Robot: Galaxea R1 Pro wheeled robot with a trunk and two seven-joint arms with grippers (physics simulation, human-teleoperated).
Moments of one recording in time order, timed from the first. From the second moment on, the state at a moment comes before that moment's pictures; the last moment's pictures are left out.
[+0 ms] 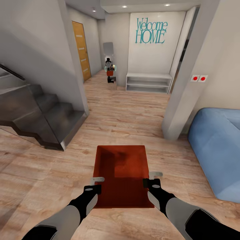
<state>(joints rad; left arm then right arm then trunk) -0.74 -0.17 -0.03 -0.22 0.05 0.09 0.28 -0.83 0.08 0.65 -0.11 -0.59 -0.08 -0.28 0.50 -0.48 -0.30</state>
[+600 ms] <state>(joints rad) -0.74 -0.17 -0.03 -0.22 0.06 0.09 0.28 -0.83 0.08 0.65 -0.11 -0.59 -0.08 -0.28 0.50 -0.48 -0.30</state>
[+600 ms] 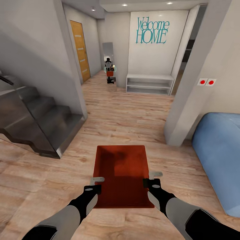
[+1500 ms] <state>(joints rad) -0.74 -0.17 -0.03 -0.22 0.05 0.09 0.28 -0.83 0.08 0.65 -0.11 -0.59 -0.08 -0.28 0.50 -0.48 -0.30</state>
